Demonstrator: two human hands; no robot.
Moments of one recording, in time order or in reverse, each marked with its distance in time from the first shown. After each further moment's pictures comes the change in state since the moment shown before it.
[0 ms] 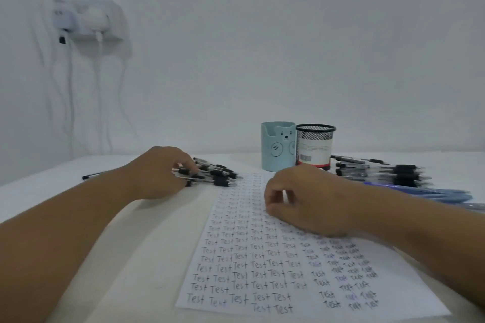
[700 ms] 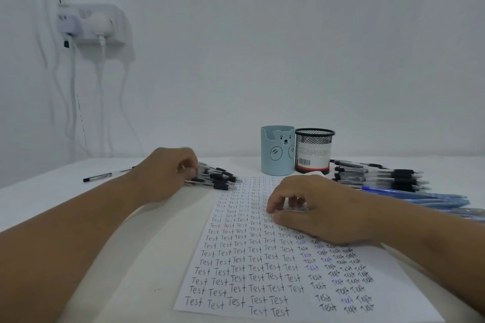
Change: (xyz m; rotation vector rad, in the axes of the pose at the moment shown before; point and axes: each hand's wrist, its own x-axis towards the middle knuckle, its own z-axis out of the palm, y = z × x) left_hand 0.008 0.002 0.010 -0.077 0.158 0.073; right_hand -0.020 0.004 -0.003 0.199 -0.042 0.082
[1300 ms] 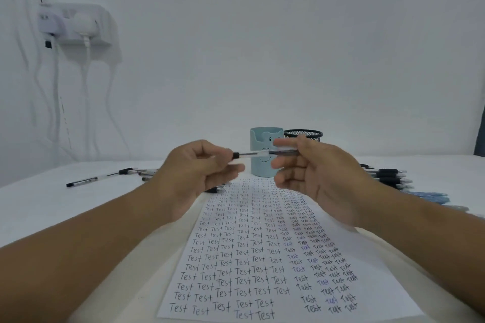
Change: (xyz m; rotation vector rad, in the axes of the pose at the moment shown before) left_hand -0.017 0.100 0.017 -1.296 0.011 -0.269; right_hand 0.007 -0.002 -0.014 1.328 0.405 0.196
